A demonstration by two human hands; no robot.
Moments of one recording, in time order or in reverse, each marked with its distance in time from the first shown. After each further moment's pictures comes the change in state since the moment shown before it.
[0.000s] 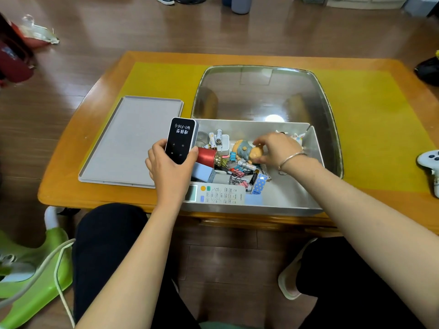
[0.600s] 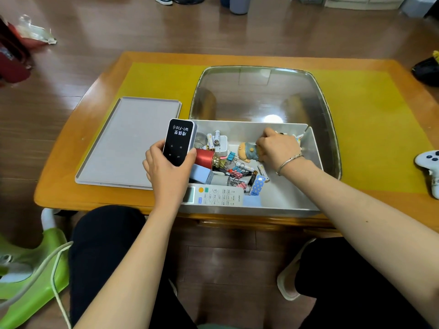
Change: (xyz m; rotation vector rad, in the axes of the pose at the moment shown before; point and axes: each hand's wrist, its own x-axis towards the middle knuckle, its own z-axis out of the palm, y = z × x) left_hand -0.001 0.000 0.001 0.004 -0.002 0.016; right_hand 0.000 0.003 0.006 -0.285 0.131 -0.053
